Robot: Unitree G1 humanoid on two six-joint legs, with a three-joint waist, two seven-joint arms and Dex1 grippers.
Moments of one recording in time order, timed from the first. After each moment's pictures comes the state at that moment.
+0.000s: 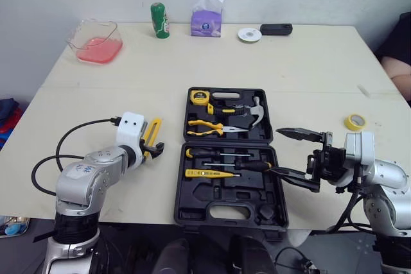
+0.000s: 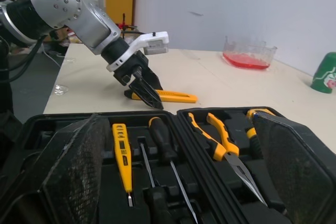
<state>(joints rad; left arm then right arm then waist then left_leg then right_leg) -0.37 0.46 0.11 -0.42 -0.38 1.31 -0.02 -0.11 -0.65 -0.20 -0.19 0.67 -0.01 1.29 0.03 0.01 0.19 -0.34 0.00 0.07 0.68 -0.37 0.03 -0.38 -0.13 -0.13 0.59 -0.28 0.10</state>
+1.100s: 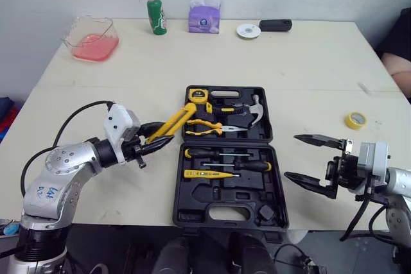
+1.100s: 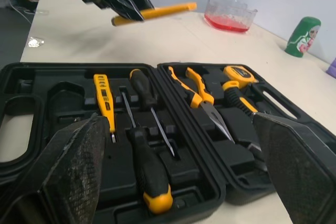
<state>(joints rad) -0.26 0.67 0.15 -0.42 -0.52 0.56 -0.83 0.02 -0.72 -0.33 -0.17 0.60 -0.09 1.29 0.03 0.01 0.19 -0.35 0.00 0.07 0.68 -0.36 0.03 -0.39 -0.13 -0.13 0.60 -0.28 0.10</state>
